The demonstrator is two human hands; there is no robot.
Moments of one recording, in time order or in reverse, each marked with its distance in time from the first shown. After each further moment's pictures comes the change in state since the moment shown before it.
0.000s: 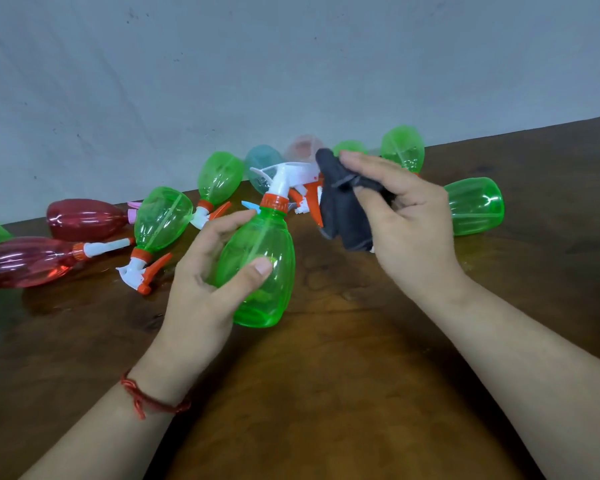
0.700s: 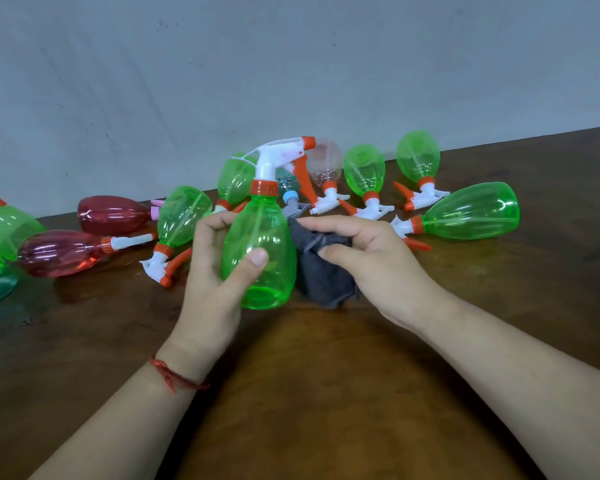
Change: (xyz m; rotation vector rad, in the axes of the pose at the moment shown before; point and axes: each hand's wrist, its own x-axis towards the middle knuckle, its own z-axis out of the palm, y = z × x) left_hand 0.001 -0.017 -0.011 -0.087 0.081 0.020; right_hand -0.028 -0.010 0.026 0.334 -0.387 0.447
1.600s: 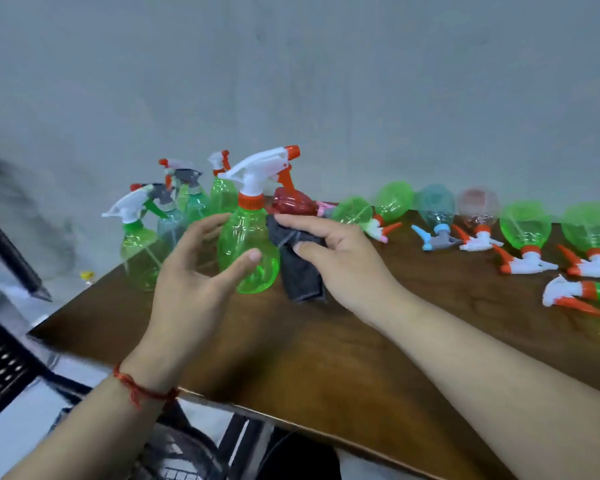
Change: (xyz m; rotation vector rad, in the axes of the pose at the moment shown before) left_hand -0.112 0.115 -0.210 0.558 0.464 -0.006; right_hand -0.003 -0.048 0.247 -0.075 -0.364 -0.115
